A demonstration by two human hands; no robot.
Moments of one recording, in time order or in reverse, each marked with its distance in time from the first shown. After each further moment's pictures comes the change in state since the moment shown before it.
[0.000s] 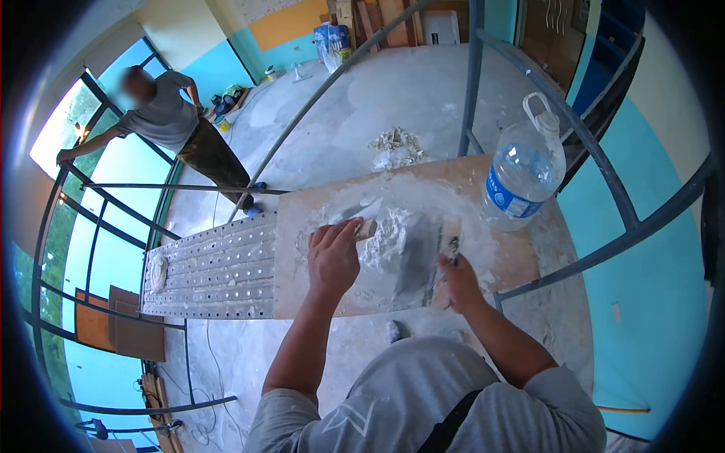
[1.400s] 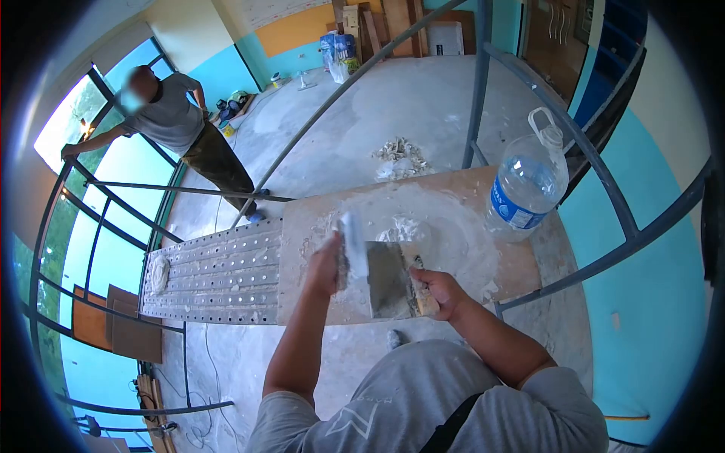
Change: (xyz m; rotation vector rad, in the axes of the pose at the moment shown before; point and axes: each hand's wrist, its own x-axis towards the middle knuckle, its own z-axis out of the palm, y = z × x) left_hand -0.030 -0.085 0.036 -1.308 -0.036 -1.205; right_hand 0.011 -0.008 0.042 0.727 -0.666 0.547
